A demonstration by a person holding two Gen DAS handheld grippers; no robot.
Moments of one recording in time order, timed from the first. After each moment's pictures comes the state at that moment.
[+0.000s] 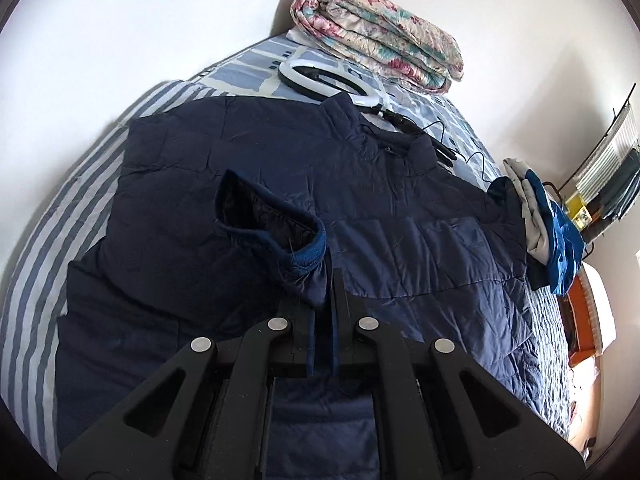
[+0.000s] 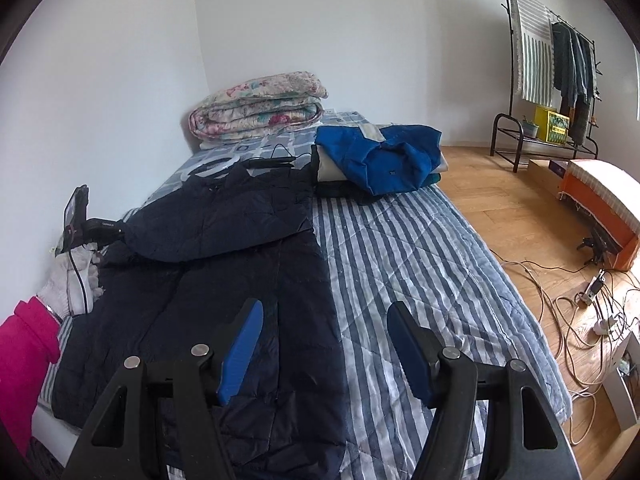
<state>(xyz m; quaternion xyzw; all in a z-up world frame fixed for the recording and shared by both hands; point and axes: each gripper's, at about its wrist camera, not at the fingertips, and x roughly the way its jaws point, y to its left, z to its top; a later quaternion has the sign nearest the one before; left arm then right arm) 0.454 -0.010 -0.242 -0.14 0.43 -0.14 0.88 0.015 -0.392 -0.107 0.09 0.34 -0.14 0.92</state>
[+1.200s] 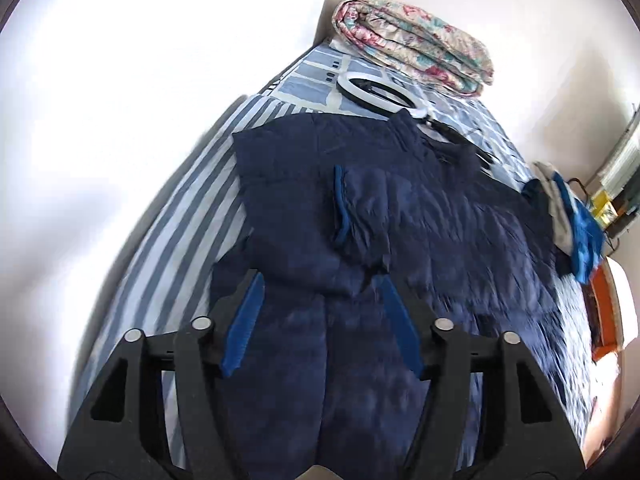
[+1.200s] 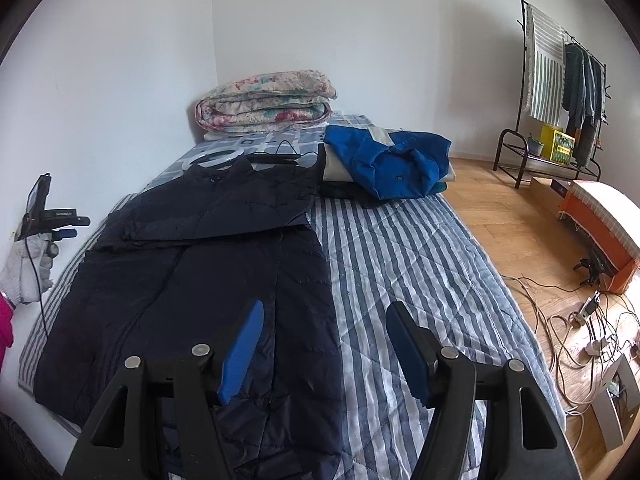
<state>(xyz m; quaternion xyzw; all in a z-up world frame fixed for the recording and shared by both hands) 0.396 0.090 -0.198 -0.11 0.44 -0.09 0.89 0.020 -0.383 -0.111 0.05 0.34 -0.14 0.93</state>
